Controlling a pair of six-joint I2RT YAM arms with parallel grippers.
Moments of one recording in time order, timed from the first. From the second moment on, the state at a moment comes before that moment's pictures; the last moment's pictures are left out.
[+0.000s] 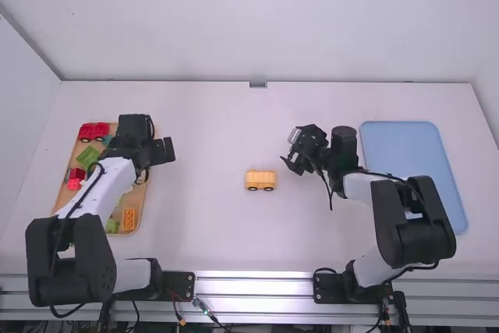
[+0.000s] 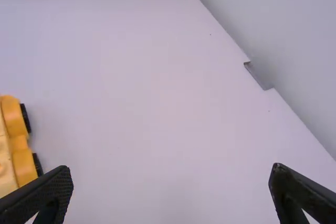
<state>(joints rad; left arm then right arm) 0.15 1.41 0.86 -0.49 -0.09 -0.14 0.15 1.68 0.60 0.54 -0.64 -0.79</state>
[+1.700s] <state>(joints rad) 0.58 1.40 0.72 -0.76 -0.05 0.34 0.15 1.68 0.73 0.86 -0.66 -0.63</state>
